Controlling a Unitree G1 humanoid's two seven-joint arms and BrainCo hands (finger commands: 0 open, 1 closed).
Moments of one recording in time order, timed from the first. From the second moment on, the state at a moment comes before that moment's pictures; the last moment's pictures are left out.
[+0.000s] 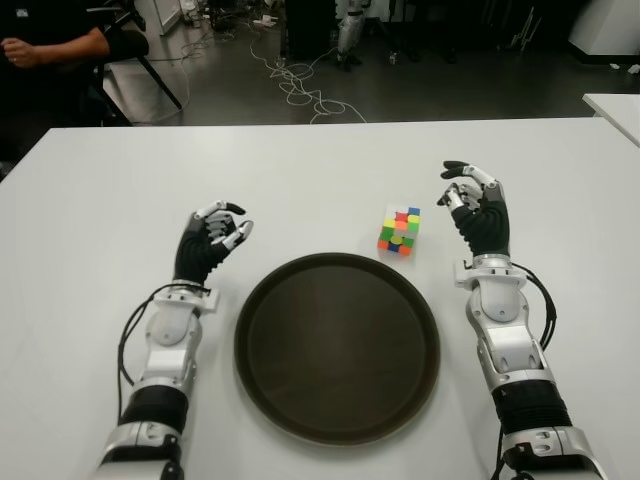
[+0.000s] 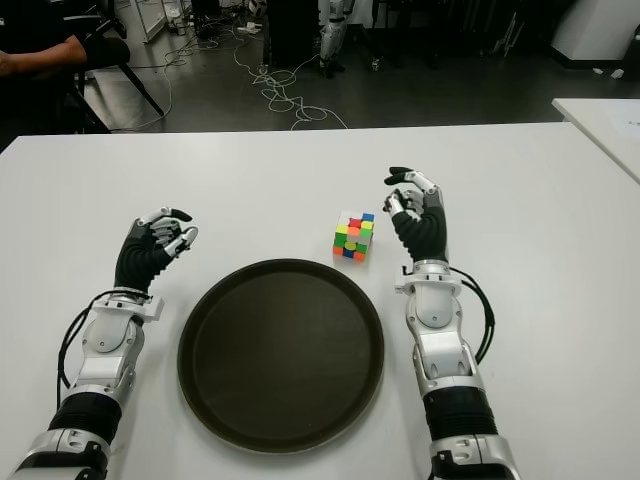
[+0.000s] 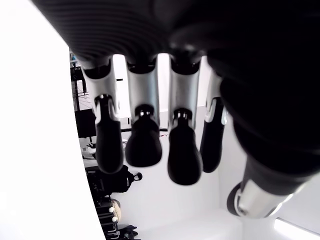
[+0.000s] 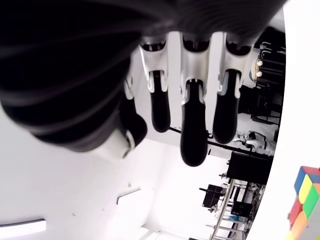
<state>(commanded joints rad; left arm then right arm) -0.34 0.09 0.10 0.73 -0.04 -0.65 -0.13 -0.29 -0.04 -0.05 0.31 -0.14 -0.27 -0.21</state>
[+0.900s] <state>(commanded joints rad) -0.34 0.09 0.10 0.72 -0.04 -0.63 -0.13 -0.33 -0.13 0.02 0.43 -0.25 -0.34 -0.19</state>
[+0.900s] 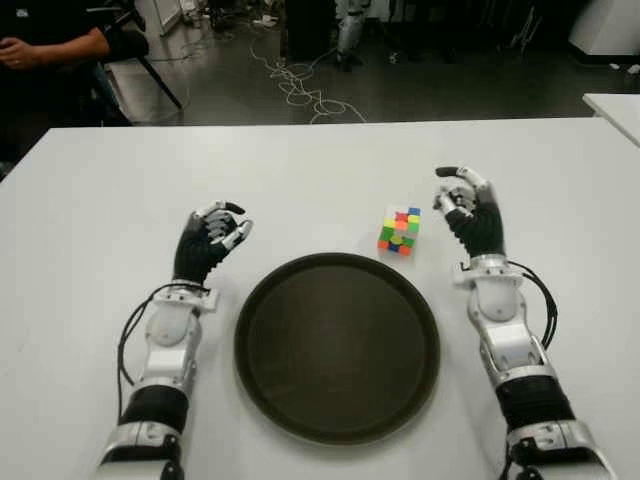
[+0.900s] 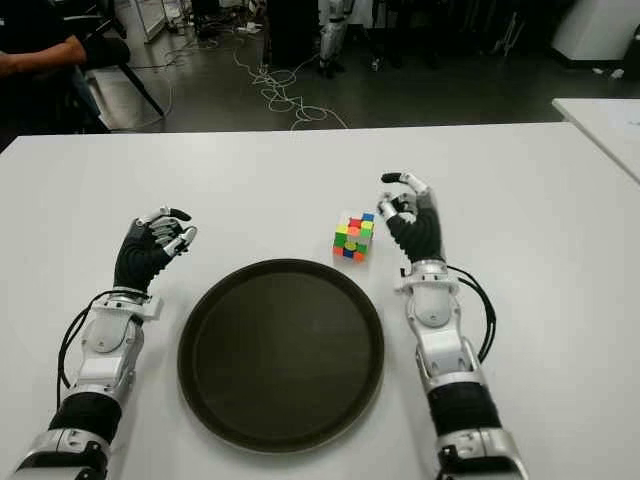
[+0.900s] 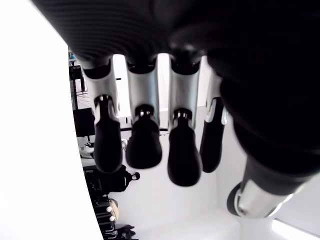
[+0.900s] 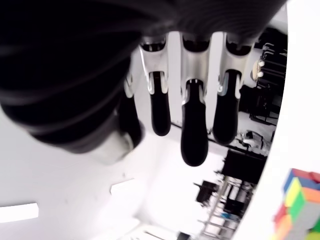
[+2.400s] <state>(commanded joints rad) -0.32 0.12 0.06 0.63 -0.01 -0.50 -0.16 -0.60 -0.20 0.14 0.75 -0.43 -0.54 -0.31</state>
